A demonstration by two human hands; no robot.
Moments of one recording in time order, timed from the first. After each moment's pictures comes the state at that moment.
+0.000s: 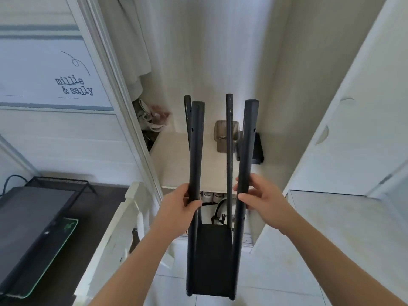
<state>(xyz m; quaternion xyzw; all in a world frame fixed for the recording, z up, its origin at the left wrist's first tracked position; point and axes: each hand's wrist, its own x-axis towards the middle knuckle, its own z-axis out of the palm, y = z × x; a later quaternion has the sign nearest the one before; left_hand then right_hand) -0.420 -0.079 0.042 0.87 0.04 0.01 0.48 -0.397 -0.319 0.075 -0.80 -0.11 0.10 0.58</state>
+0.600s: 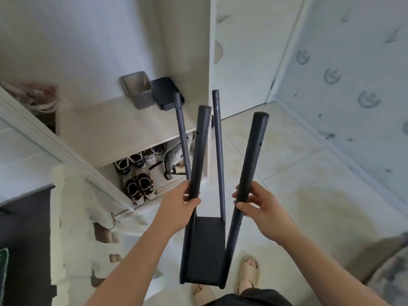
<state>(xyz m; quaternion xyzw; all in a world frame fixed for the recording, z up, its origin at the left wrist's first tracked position) -0.538 -0.117 -0.032 0.85 -0.15 -0.23 0.44 -0.669 -0.320 -0.011 -0.78 0.20 -0.01 0.59</state>
